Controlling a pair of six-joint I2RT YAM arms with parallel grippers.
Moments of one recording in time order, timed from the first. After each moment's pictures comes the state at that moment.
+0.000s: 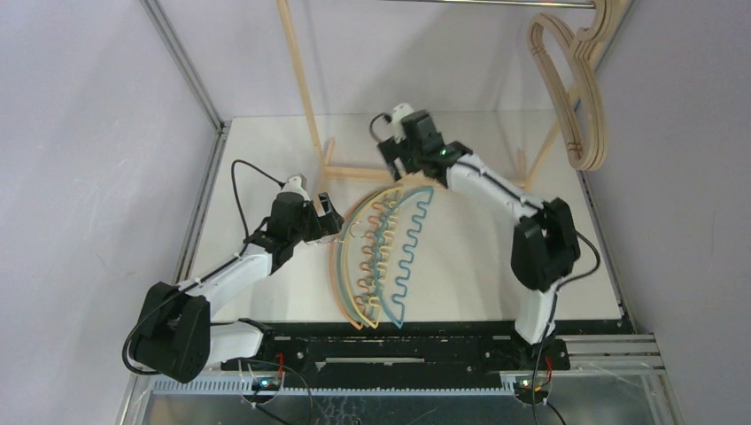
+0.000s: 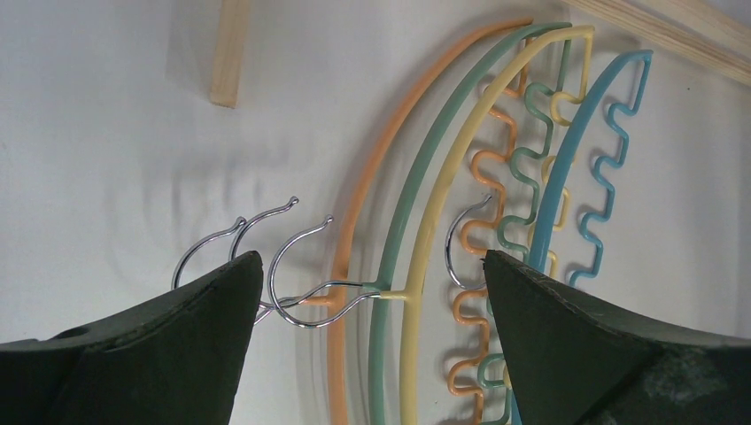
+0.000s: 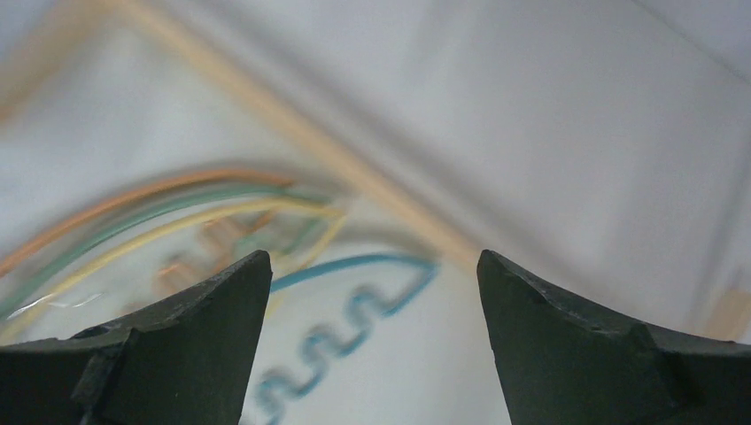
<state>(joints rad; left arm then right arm) -0.38 1.23 0.59 0.02 -0.04 -0.55 0.52 1.93 1.69 -0.45 0.13 -0.12</state>
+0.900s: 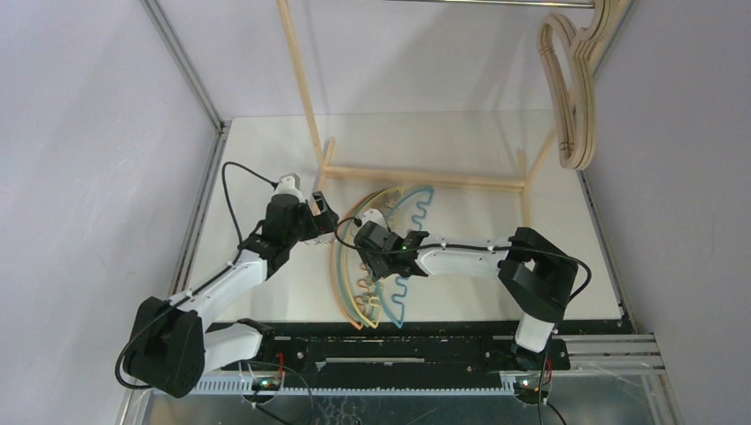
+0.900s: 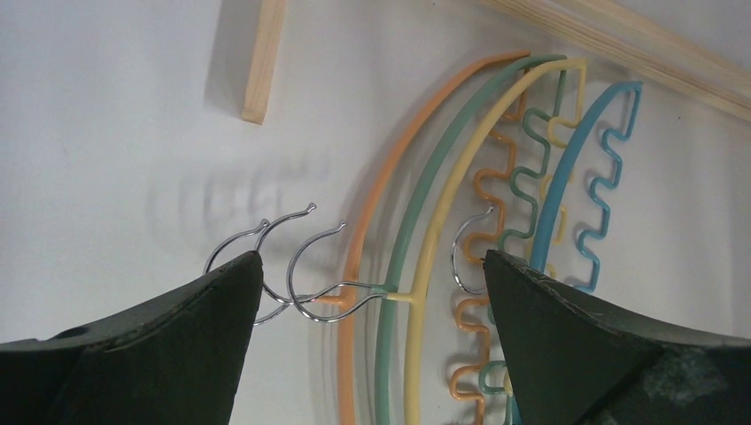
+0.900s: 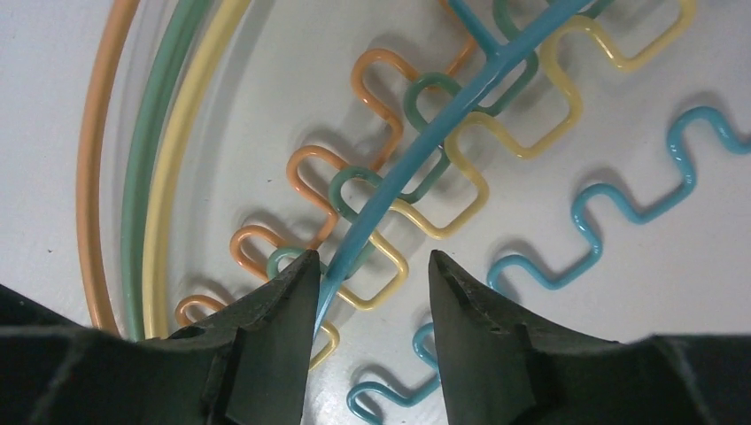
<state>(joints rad) -0.38 1.15 0.58 0.00 -0.09 -0.55 1.06 1.74 1.10 -0.38 0.26 0.44</state>
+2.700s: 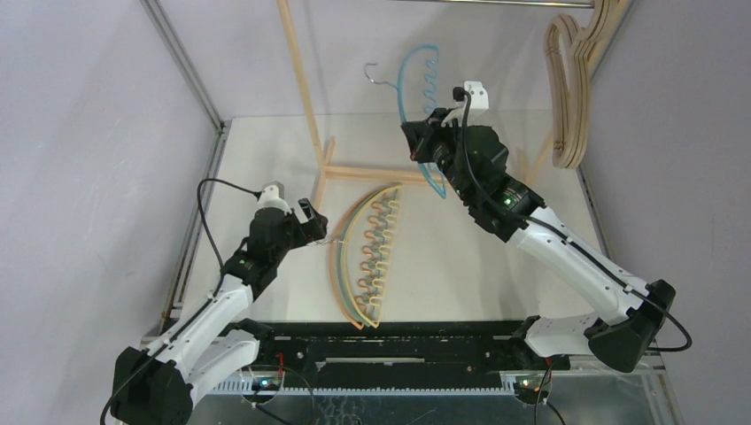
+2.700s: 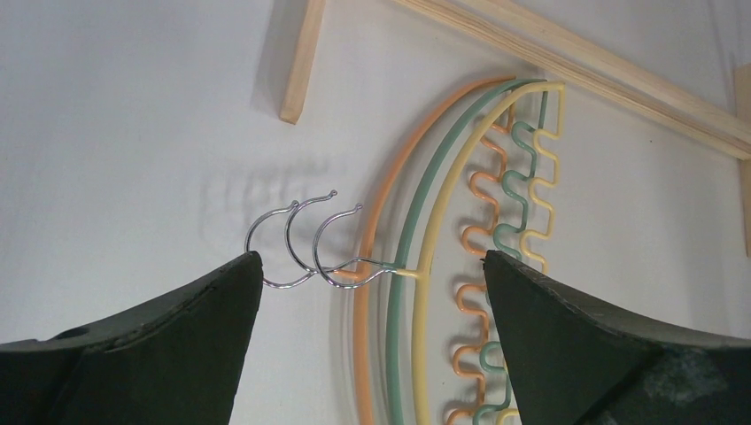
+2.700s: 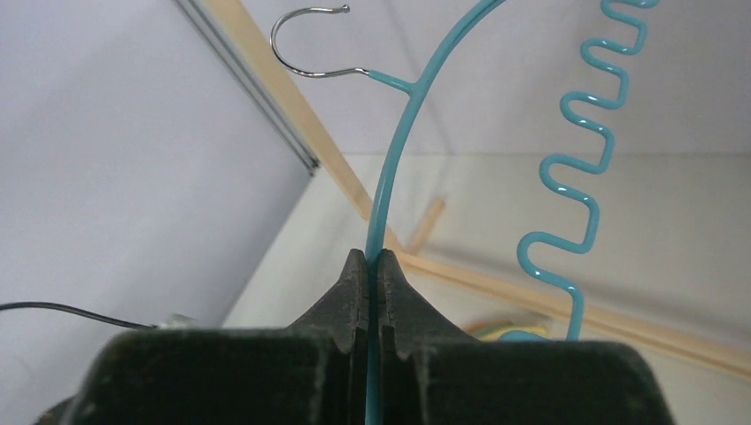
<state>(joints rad) -0.38 0.88 0.50 -0.10 -0.17 -0.55 0.76 1.27 1.37 -0.12 0.34 0.41</state>
